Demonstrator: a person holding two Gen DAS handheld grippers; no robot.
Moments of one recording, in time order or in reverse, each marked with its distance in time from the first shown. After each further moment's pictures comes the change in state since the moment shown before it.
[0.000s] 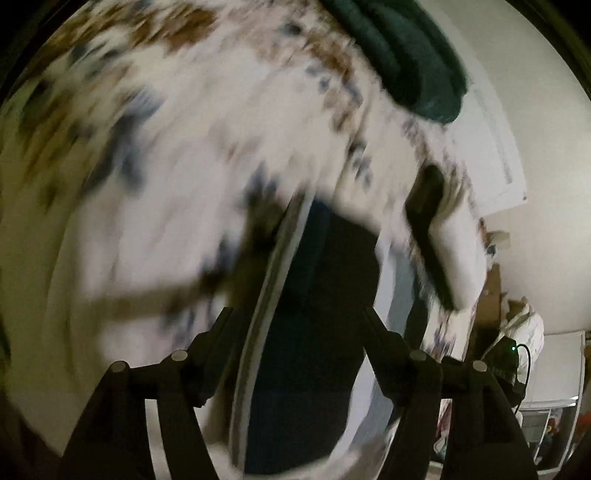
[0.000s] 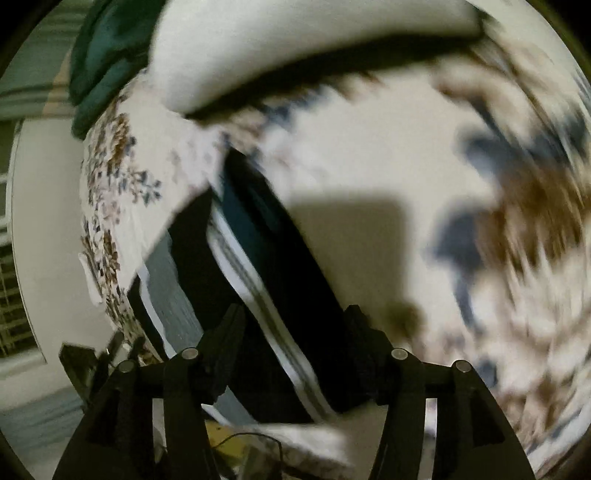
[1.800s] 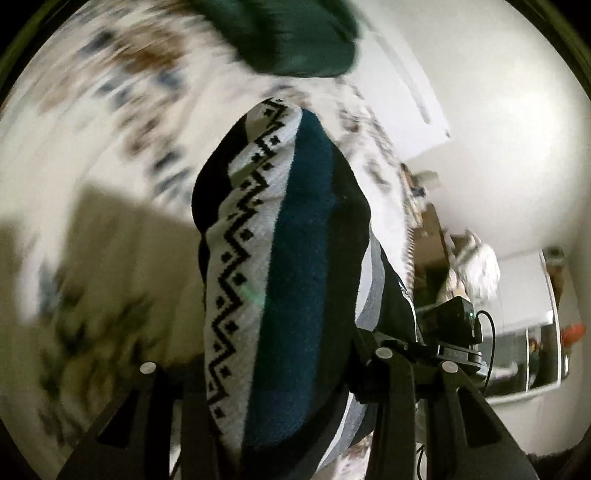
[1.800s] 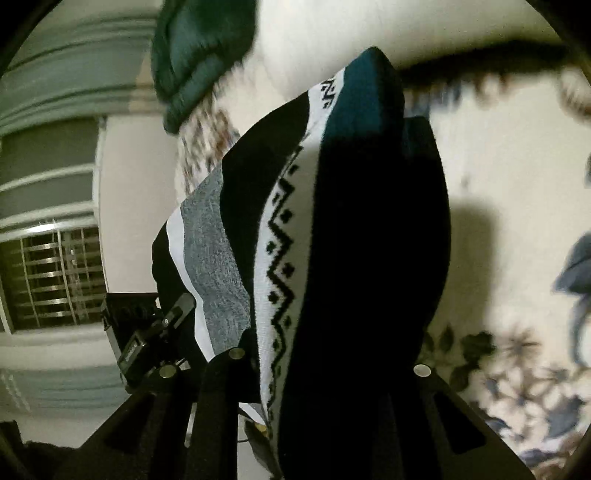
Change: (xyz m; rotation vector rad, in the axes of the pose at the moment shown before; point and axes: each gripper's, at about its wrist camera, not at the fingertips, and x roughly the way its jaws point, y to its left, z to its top) left arm 0.027 -0.156 0.070 0.313 0.112 -0.294; right arm 0.015 0.054 0.006 -0.105 -0.032 0.416
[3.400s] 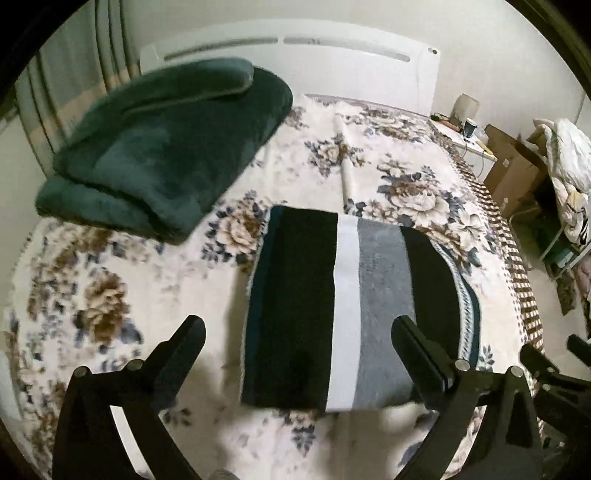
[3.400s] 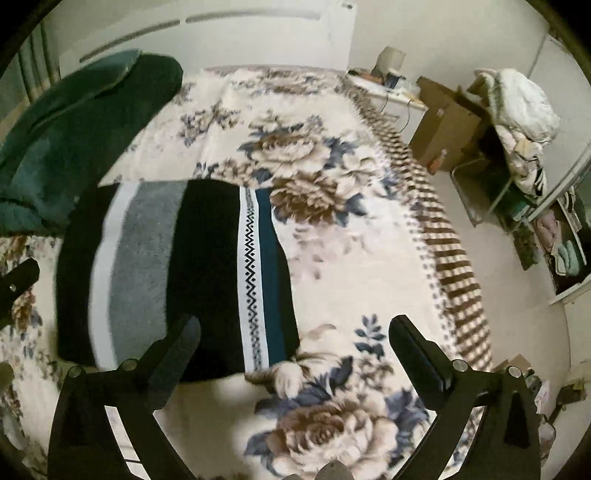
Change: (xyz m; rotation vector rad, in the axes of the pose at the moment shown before) left arm 0.121 -0.218 0.055 0.588 -0.134 0.602; right arm -0.227 0.076 0.065 -0.065 -0.642 -1.087
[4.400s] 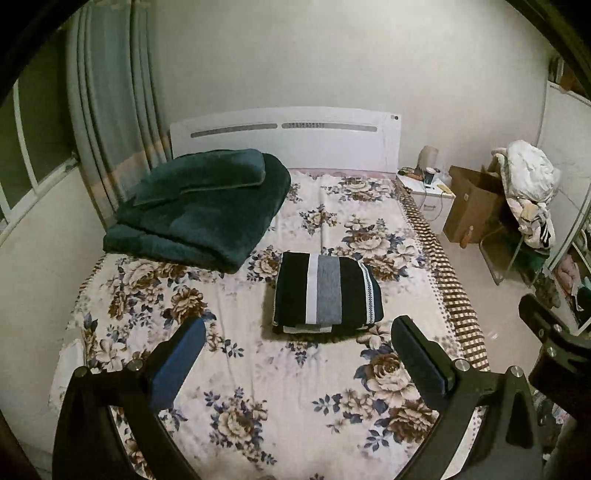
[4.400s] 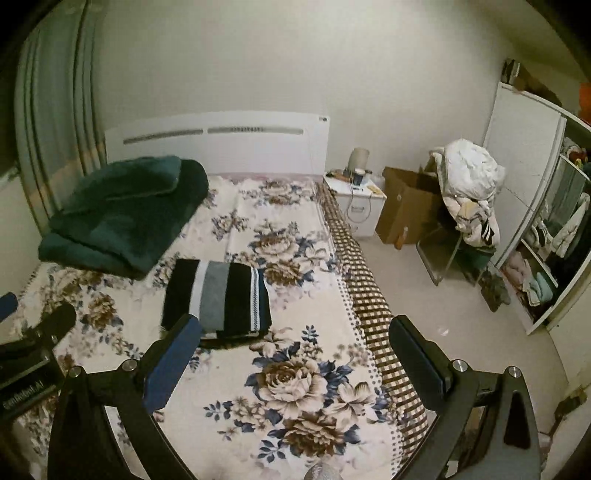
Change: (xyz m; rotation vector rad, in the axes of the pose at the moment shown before) left arm -0.379 -0.033 -0.090 0.044 -0.219 0.016; right arm -0.470 -0.085 -0.134 0.011 -0.357 0.005
